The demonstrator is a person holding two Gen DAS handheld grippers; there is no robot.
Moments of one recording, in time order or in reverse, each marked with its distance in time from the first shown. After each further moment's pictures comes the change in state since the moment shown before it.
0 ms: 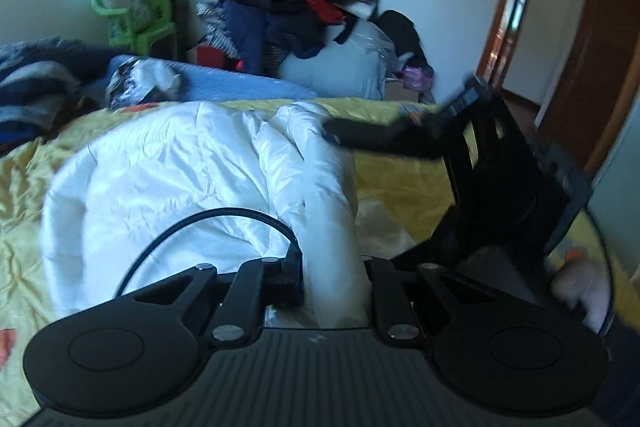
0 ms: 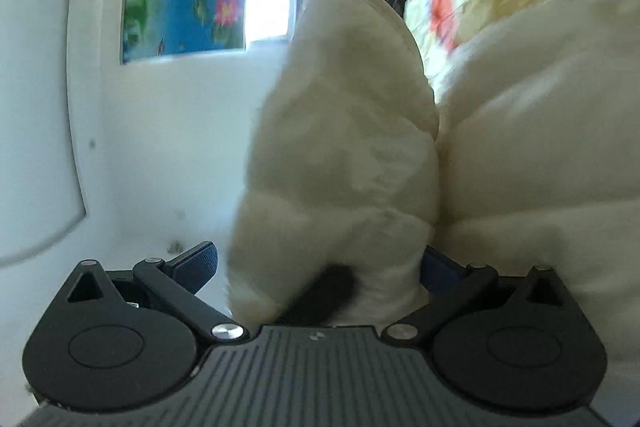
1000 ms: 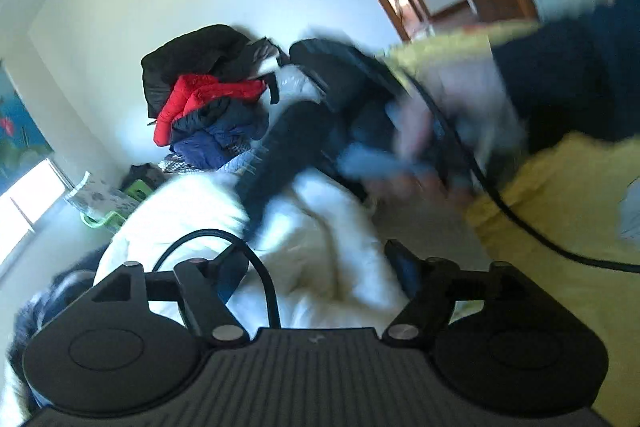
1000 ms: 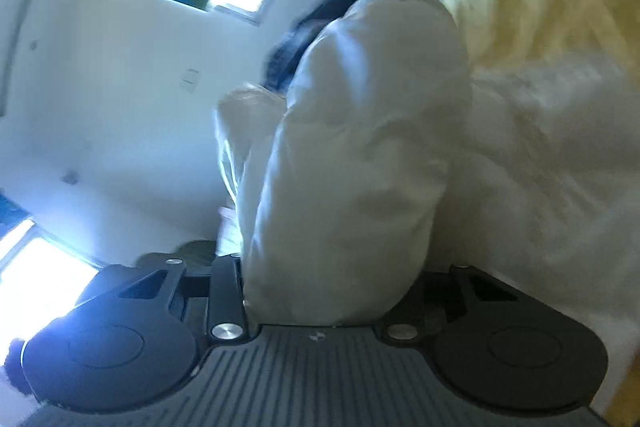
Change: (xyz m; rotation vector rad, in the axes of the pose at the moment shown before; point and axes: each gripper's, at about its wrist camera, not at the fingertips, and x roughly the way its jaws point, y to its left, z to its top) left arm -0.038 -0.101 -0.126 0.693 -0.198 0.137; right arm 0.018 -0.025 0.004 -0.329 0.054 -0.363
